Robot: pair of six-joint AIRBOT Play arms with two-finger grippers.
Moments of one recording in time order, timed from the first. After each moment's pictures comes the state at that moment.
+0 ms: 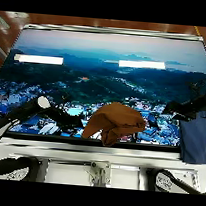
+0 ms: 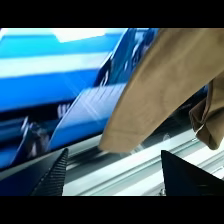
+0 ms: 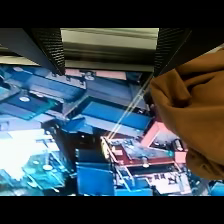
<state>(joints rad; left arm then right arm) -0.33 -1.30 0.70 0.82 -1.02 -1.46 -0.32 -1.29 1.12 -1.28 1.47 1.36</state>
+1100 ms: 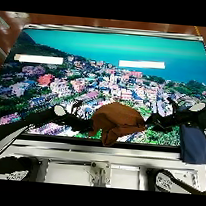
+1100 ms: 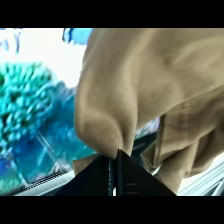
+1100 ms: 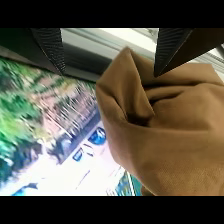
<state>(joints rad) -0.54 -1.41 0.68 0.57 -0.77 -1.45 -0.32 -1.31 0.75 -0.96 1.33 1.20</state>
